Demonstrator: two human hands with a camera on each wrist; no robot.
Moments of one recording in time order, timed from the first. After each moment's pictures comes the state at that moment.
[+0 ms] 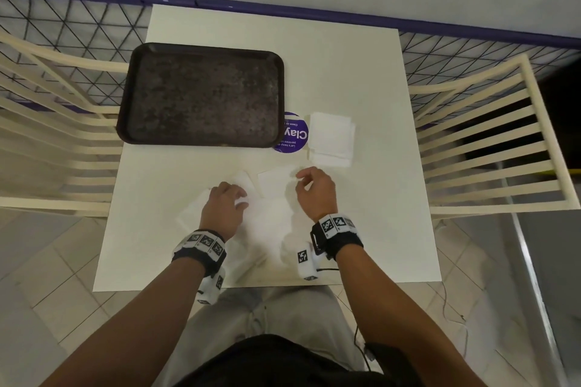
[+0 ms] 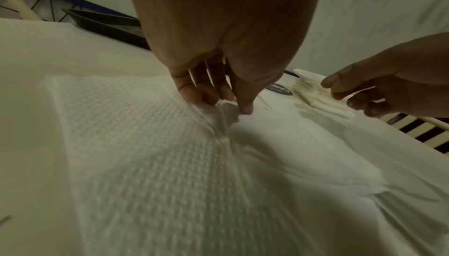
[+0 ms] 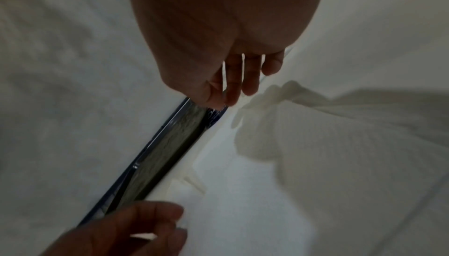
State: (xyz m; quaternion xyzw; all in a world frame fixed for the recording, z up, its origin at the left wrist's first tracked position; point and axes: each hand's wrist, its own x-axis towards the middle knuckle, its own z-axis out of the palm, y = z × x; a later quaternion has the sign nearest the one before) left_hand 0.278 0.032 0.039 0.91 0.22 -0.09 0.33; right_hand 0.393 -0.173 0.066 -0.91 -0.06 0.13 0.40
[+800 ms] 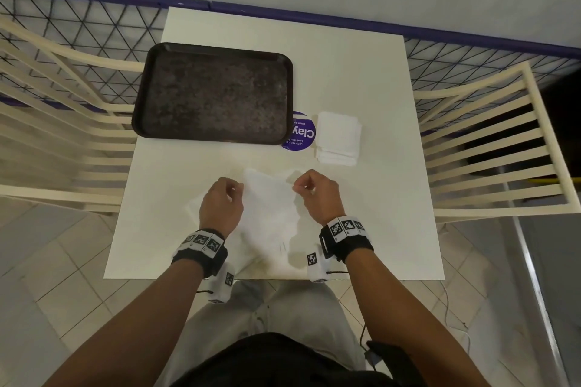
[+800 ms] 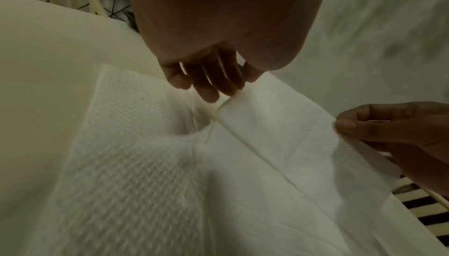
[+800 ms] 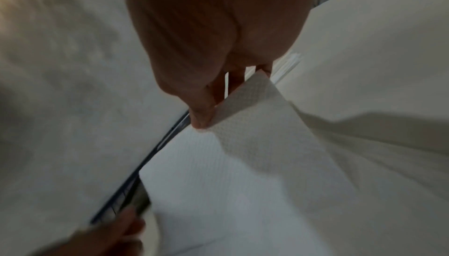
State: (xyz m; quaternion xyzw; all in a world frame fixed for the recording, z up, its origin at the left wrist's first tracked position) left_hand 0.260 0.032 0.070 0.83 0.36 -0.01 0.42; right_hand 0.377 -0.177 0.076 -0.90 -0.12 0.18 0.38
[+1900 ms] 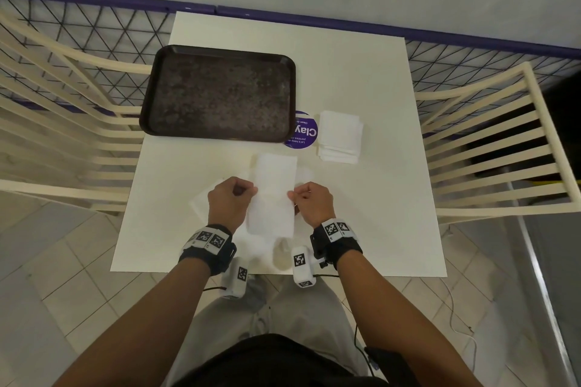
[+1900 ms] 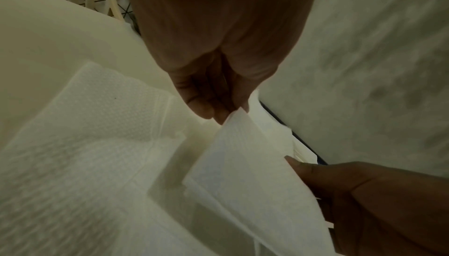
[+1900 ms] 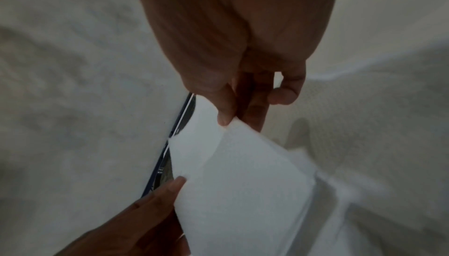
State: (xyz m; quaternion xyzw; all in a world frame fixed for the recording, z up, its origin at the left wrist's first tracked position) left_hand 0.259 0.021 0.085 0.77 0.37 0.02 0.52; right_hand 0.348 -0.163 0.076 -0.86 0.03 0.26 0.44
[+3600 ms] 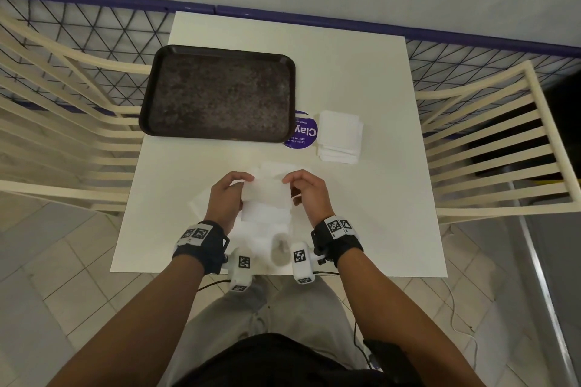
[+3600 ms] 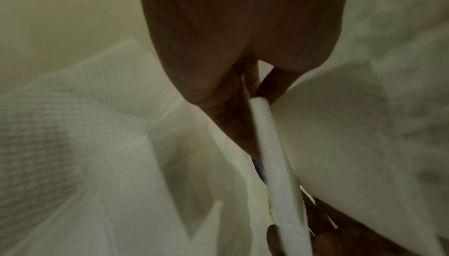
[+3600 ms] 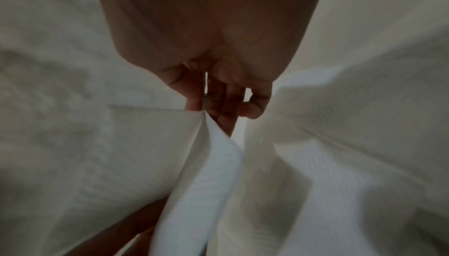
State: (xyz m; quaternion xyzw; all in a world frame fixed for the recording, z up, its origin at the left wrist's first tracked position) left_hand 0.261 0.022 0.098 0.56 0.38 0.01 0.74; right_hand 0.350 -0.153 0.099 -0.75 0.02 0.27 0.61
